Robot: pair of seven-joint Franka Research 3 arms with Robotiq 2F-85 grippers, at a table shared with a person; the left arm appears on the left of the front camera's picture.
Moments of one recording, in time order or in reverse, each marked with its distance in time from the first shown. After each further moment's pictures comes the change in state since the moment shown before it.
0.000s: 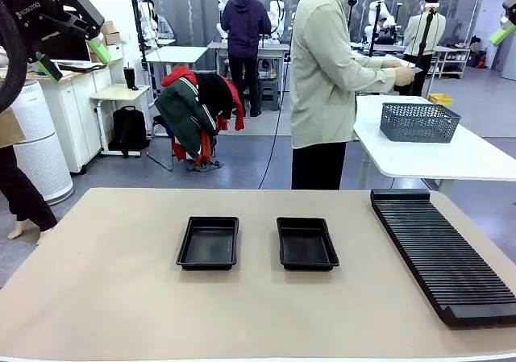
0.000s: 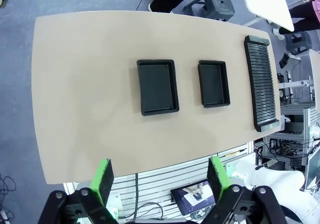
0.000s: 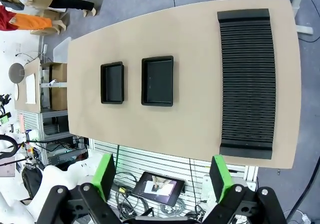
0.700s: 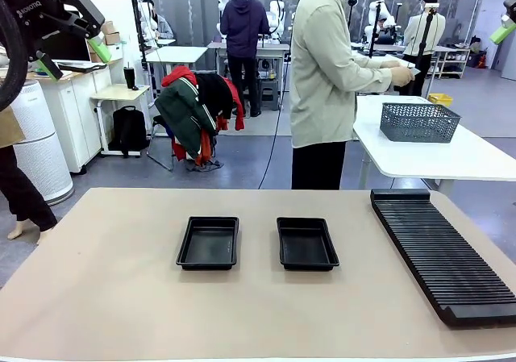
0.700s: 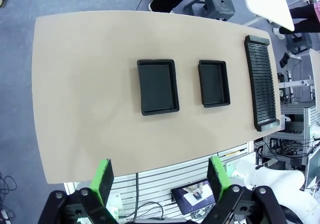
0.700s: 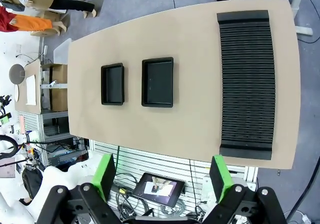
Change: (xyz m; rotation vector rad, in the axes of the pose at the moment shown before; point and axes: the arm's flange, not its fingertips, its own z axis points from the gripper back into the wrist) left arm 0.002 0.000 0.000 0.003 0.006 -0.001; right arm 0.000 0.000 0.002 0.001 -0.006 -0.001
